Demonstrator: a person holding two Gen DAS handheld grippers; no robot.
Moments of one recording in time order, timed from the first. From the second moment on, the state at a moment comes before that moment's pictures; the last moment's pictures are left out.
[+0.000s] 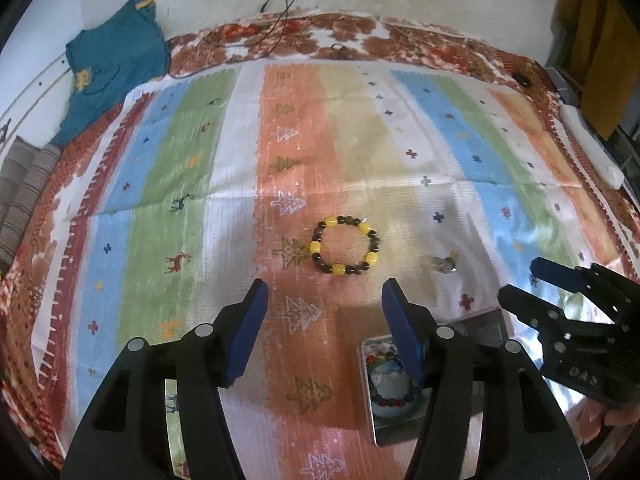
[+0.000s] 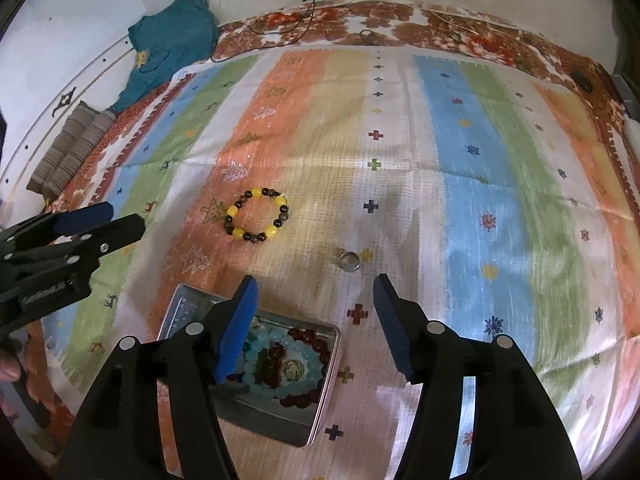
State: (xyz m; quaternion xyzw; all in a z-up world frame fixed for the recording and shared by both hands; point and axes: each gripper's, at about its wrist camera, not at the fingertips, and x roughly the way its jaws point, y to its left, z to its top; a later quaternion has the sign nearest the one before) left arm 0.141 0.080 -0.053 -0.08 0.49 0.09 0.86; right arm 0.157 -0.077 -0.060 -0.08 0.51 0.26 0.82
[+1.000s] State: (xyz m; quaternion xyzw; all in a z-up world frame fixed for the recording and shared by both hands) left arm 0.206 0.096 -0.120 -0.07 0.56 0.10 0.82; right arm 0.211 -0.055 -0.118 -0.10 0.59 0.24 0.76
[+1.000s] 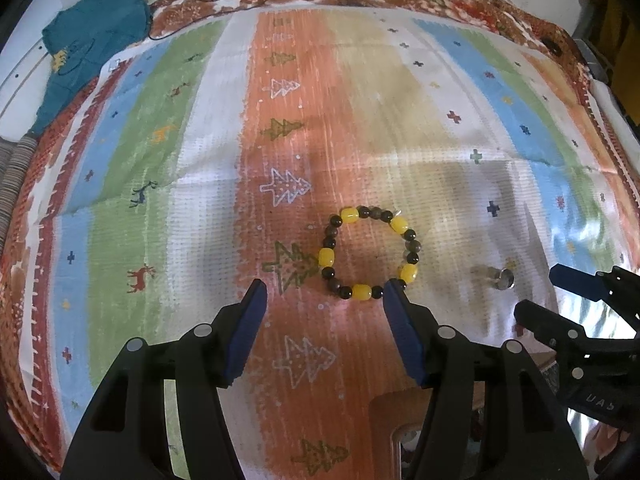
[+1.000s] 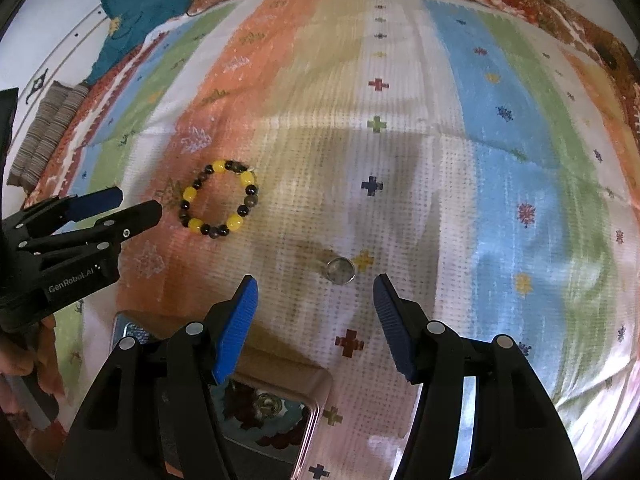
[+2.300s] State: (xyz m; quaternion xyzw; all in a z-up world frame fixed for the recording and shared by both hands) left arm 0.239 0.119 -0.165 -0.07 0.58 0.10 0.81; right arm 0.239 -0.047 -0.155 -0.12 0.61 0.22 0.75
